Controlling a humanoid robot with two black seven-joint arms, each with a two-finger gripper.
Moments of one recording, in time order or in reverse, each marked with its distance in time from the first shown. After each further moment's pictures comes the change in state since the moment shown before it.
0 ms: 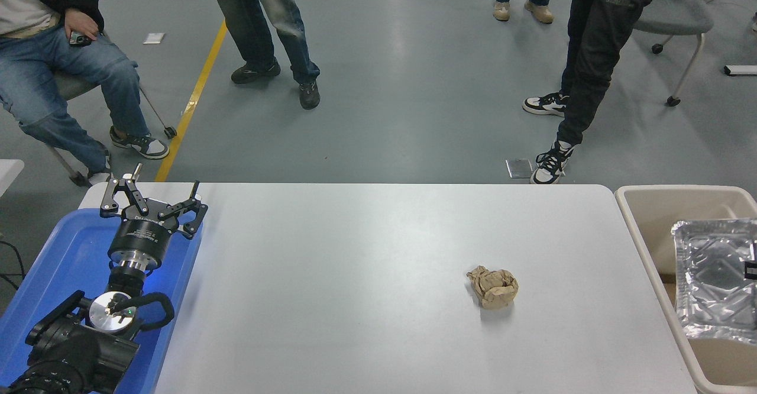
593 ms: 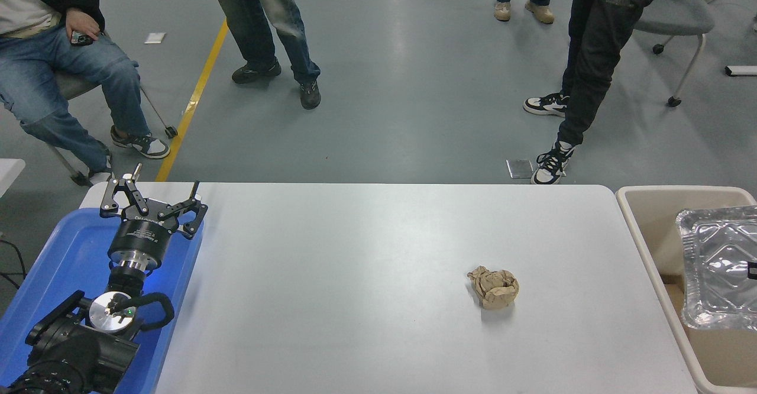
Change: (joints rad) left arm 0.000 0.000 0.000 0.000 0.000 0.000 0.000; right arm 0.002 -0.003 -0.008 -0.001 -0.006 0.000 0.012
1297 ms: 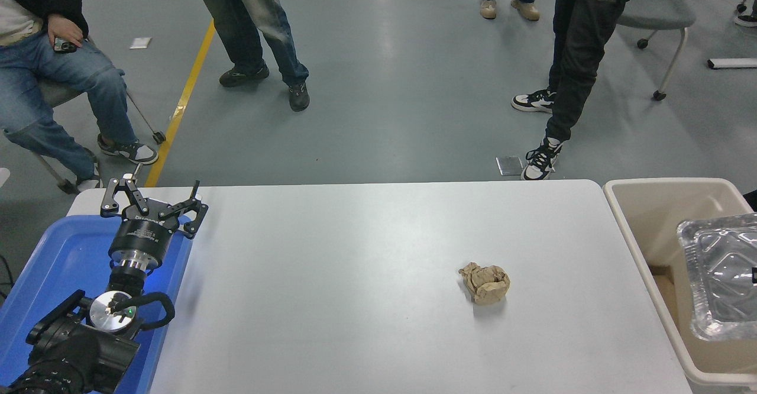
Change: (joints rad) left arm 0.000 0.000 0.000 0.000 0.000 0.000 0.000; right arm -0.002 -0.009 -0.006 -0.001 0.002 0.007 0.002
